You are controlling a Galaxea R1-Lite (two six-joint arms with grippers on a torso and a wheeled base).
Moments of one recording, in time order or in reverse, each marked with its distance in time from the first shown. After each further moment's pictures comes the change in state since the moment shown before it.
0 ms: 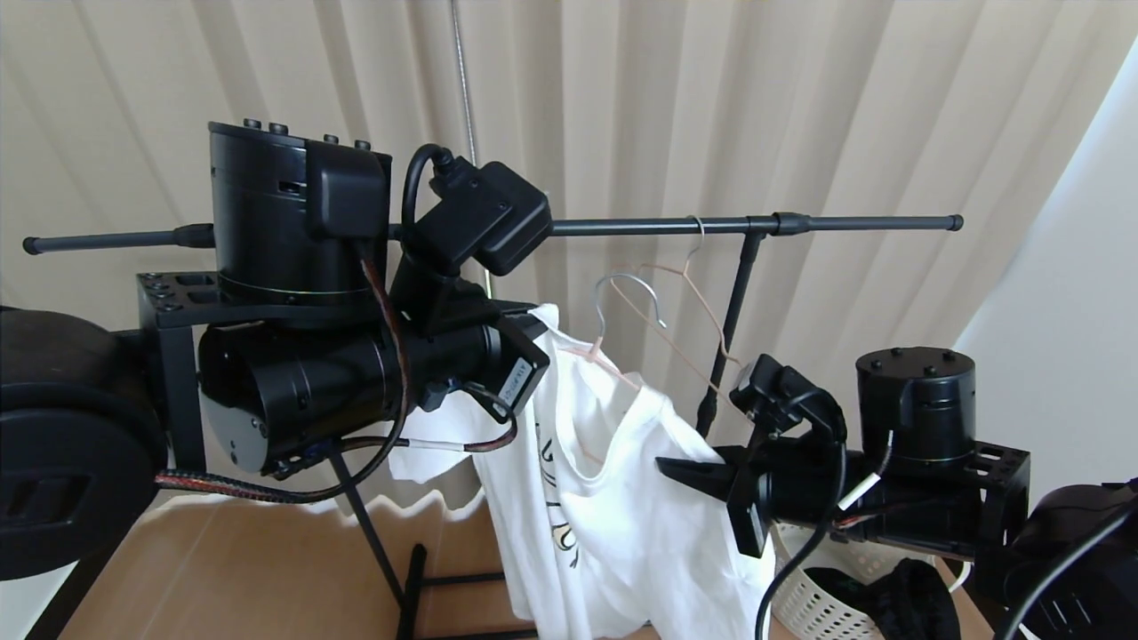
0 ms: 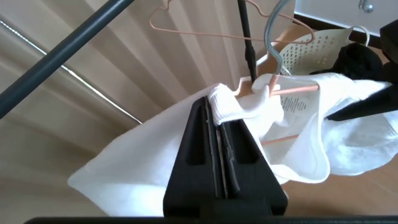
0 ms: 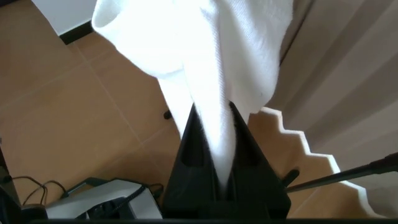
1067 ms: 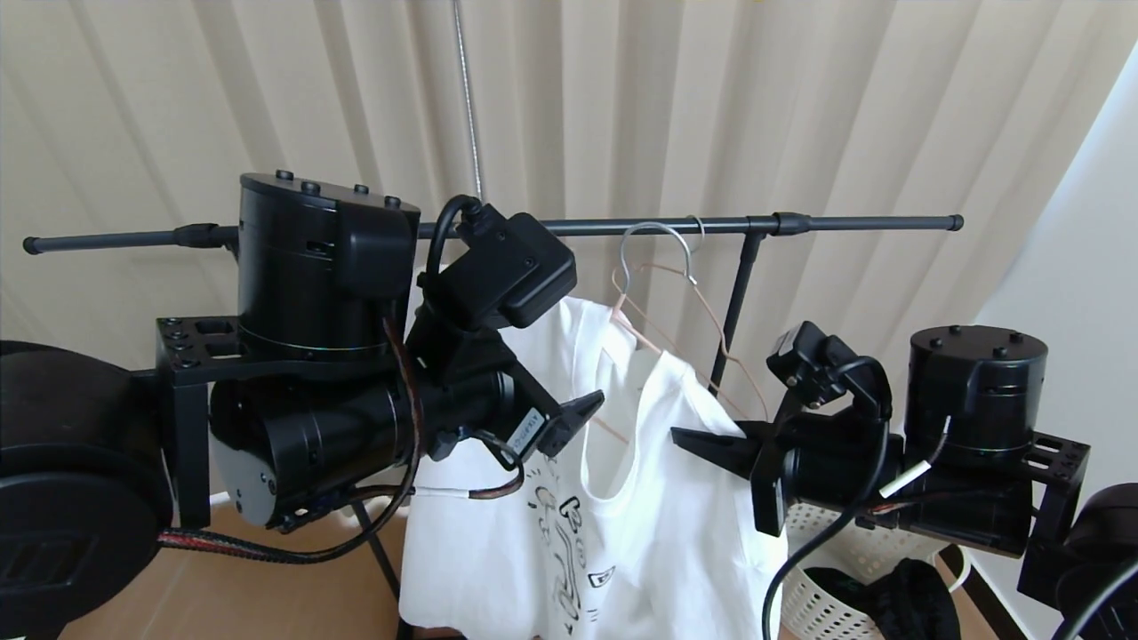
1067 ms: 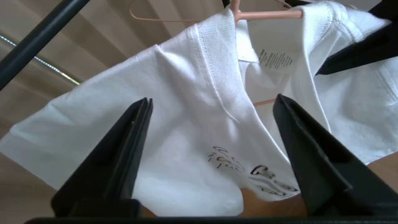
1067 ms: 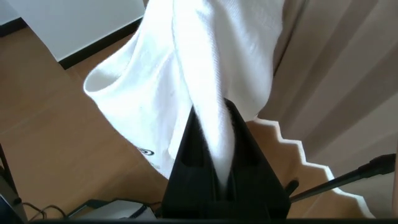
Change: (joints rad) left arm -0.048 -0.007 0.063 0.000 0.011 0.022; right arm -0.007 -0.081 0.008 -0.023 -0.020 0.064
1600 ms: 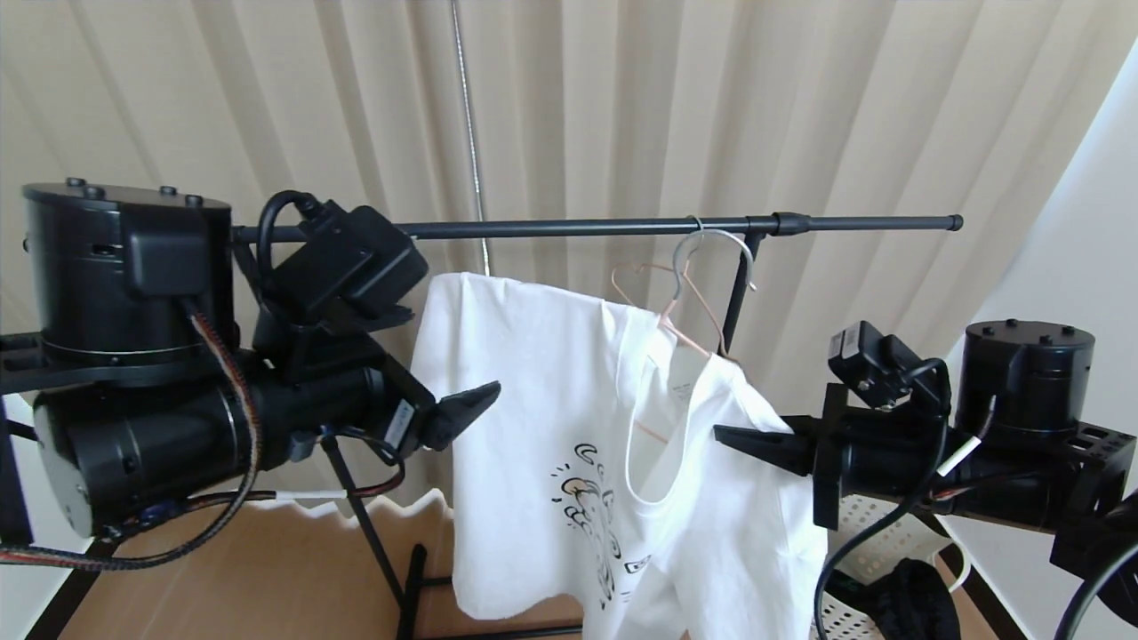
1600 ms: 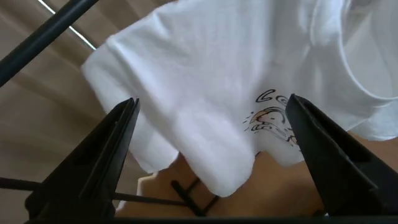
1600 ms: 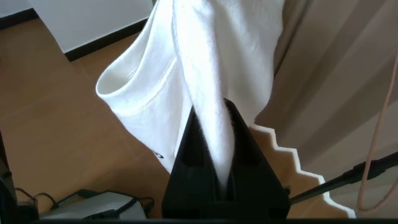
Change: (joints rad) left arm 0.194 -0.163 0.158 -0.007 -0.078 -0.018; right arm -0.187 -0.019 0.040 0.000 0.256 -0.133
